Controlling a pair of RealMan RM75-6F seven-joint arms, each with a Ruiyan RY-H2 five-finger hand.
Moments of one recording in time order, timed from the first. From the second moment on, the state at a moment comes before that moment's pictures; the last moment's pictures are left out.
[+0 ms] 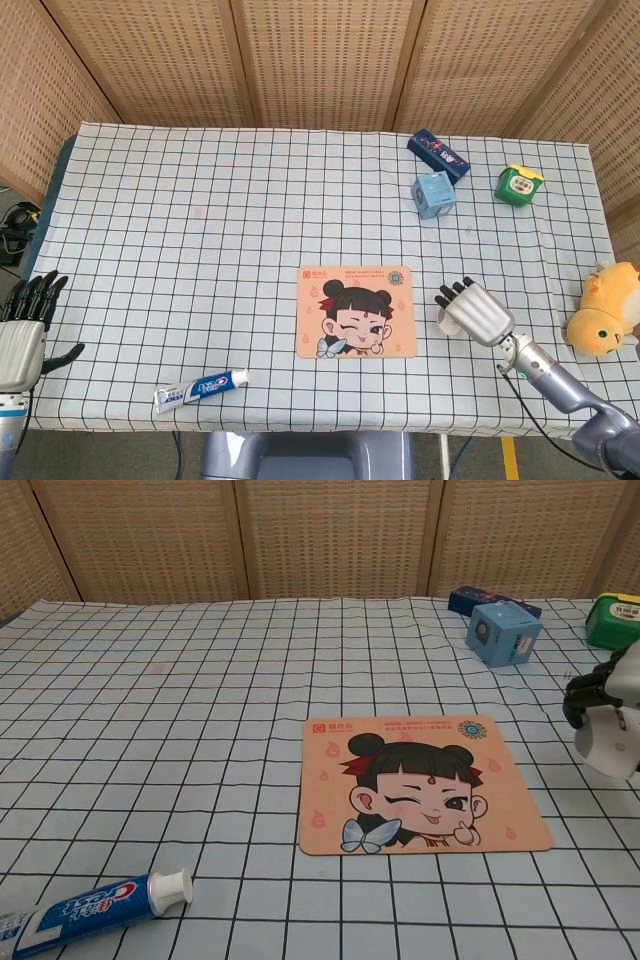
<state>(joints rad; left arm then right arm) -0.09 -1.27 -0.05 -1.46 1.52 1.53 0.06 0.56 -1.42 -0.10 -0.98 -1.83 1.28 -0.11</state>
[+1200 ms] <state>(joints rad) -0.11 -1.27 -0.07 -1.43 1.46 1.47 0.02 0.91 -1.54 -0.08 -1.07 -2.01 1.03 -0.33</state>
